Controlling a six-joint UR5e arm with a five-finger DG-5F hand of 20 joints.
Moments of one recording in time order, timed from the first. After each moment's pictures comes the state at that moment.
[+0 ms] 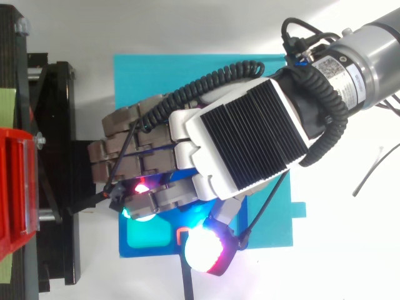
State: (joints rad) arm -0.02 -2.36 -1.10 -2.67 -2.13 -1.47
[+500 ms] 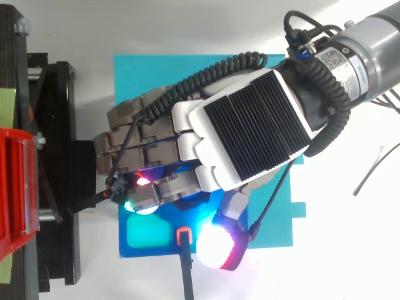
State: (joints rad) arm -0.04 -2.36 -1.10 -2.67 -2.15 -1.47
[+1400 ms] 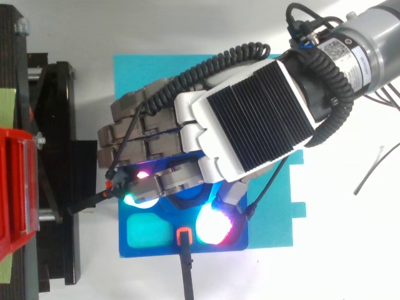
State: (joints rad) arm -0.05 -2.36 -1.10 -2.67 -2.16 -1.47
